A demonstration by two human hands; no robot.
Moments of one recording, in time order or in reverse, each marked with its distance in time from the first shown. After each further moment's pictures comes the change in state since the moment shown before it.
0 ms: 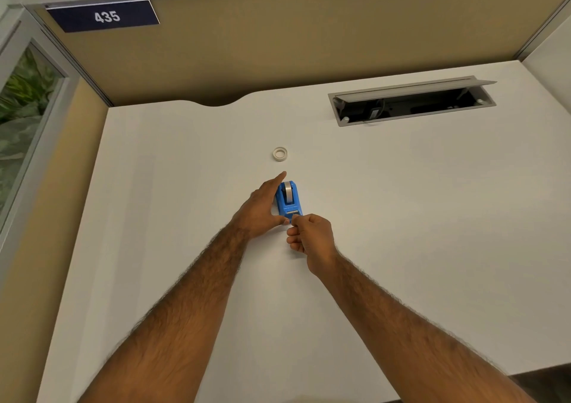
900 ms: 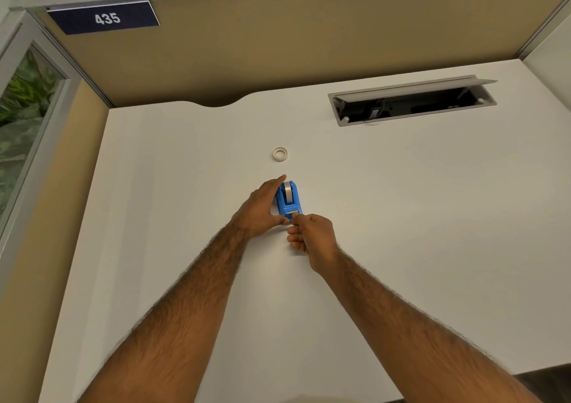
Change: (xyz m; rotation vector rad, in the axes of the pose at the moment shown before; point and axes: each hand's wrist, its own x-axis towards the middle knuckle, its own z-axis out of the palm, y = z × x) left_hand 0.009 -0.012 0.006 0.034 0.013 0.005; right_hand 0.011 0.003 -0.003 0.024 -0.019 0.028
